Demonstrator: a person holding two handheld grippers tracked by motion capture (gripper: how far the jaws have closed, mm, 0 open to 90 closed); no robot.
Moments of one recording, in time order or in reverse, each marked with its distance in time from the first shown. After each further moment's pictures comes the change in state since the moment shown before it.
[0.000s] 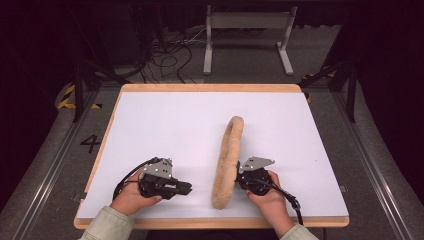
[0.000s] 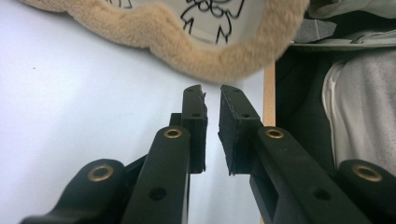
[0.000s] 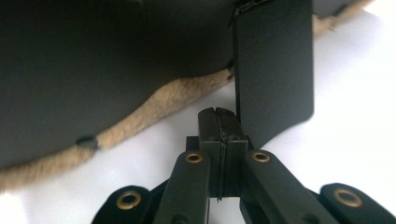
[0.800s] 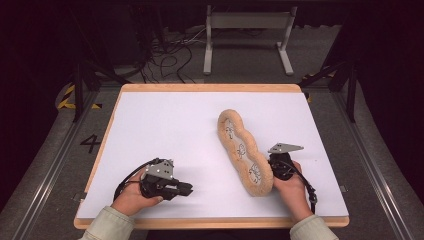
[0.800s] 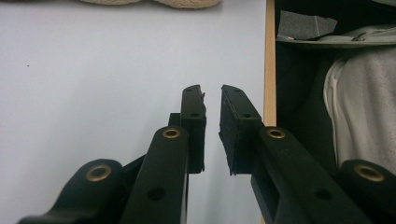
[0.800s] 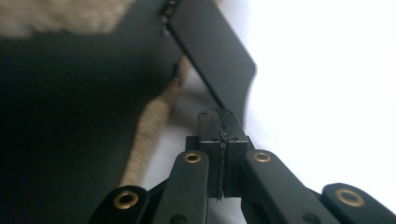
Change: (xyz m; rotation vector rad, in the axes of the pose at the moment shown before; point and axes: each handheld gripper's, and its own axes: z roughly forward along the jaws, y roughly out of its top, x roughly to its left) left arm 0.000 0.000 0.004 0.011 -0.003 0.001; right arm -0.073 -0.016 -0.022 -0.051 -0.026 0.192
